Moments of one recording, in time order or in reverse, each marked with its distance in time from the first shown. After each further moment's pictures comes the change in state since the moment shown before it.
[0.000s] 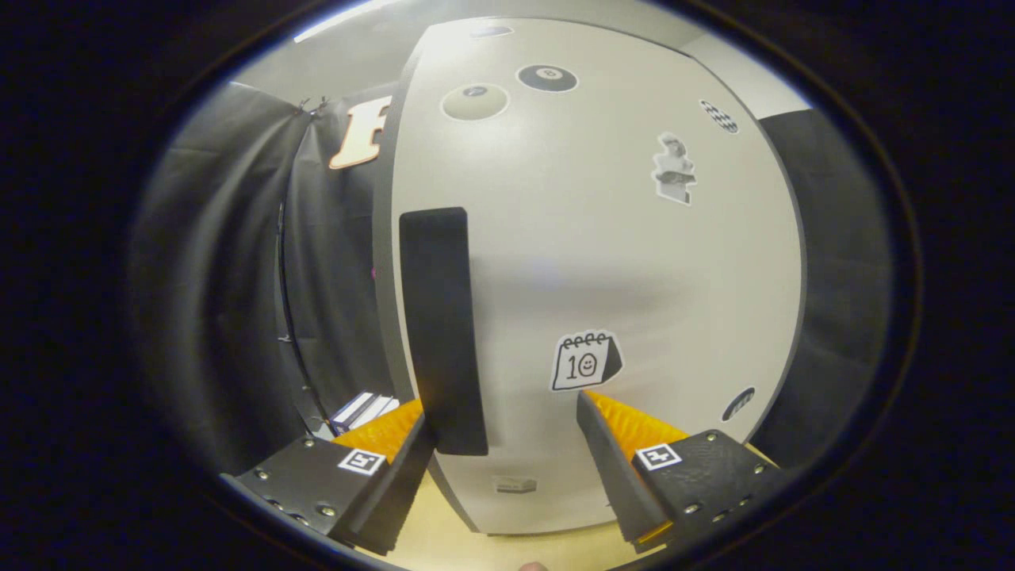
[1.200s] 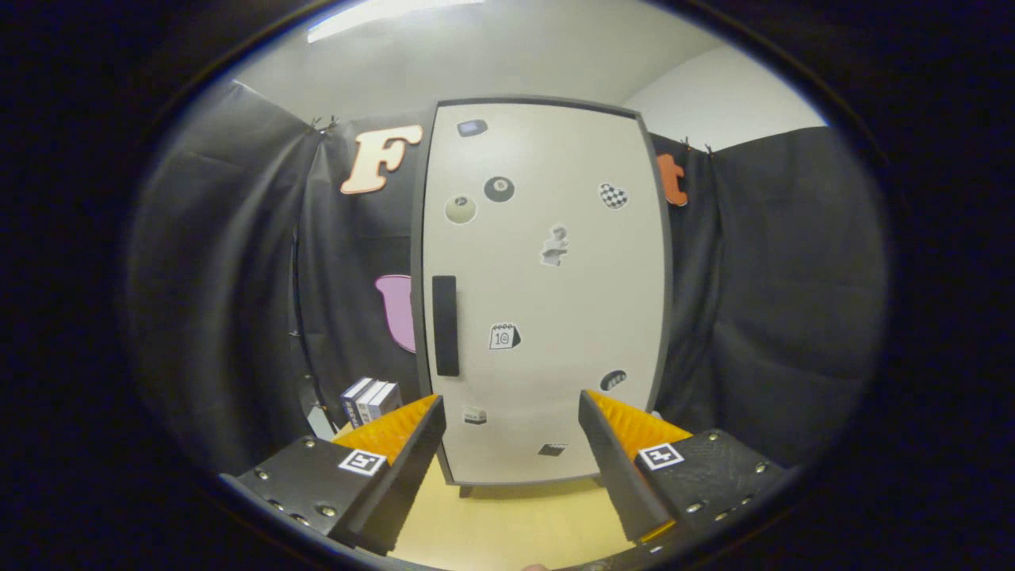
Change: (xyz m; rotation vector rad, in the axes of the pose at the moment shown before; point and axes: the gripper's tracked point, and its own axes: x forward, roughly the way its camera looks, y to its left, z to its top) arm -0.220 -0.053 0.025 -0.023 -0.047 -0.084
